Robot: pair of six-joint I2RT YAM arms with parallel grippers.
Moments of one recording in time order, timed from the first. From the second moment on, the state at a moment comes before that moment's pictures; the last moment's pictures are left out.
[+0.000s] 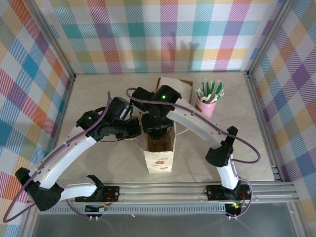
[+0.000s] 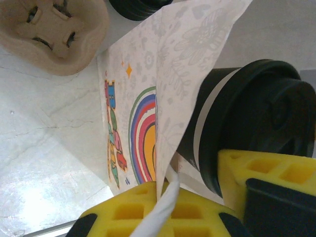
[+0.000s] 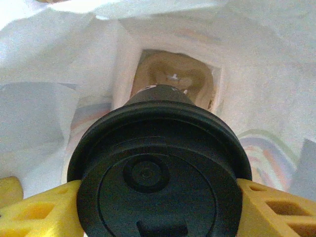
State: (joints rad) left arm -0.71 1.19 1.32 -1.12 0.13 -0.81; right arm 1.06 2.01 2.36 -1.69 0.17 0.72
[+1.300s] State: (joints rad) left arm -0.71 1.22 1.40 -1.22 0.08 -0.76; right arm 1.06 2.01 2.14 -1.69 0.06 0.74
